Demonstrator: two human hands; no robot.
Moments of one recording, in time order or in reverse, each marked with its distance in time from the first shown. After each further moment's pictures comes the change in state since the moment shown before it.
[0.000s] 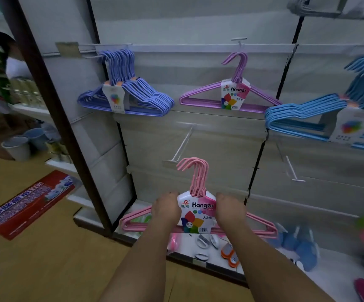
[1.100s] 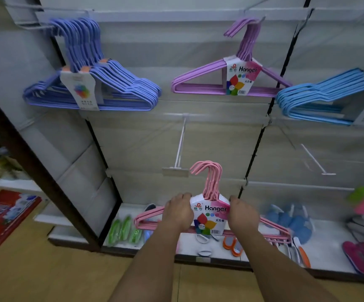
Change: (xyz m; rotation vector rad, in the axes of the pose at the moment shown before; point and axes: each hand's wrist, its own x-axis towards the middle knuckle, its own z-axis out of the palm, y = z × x) left_hand 0.118 -0.044 0.043 0.013 -0.207 0.326; right_hand 0.086 -0.030 0.068 0.069 -0.001 0.323
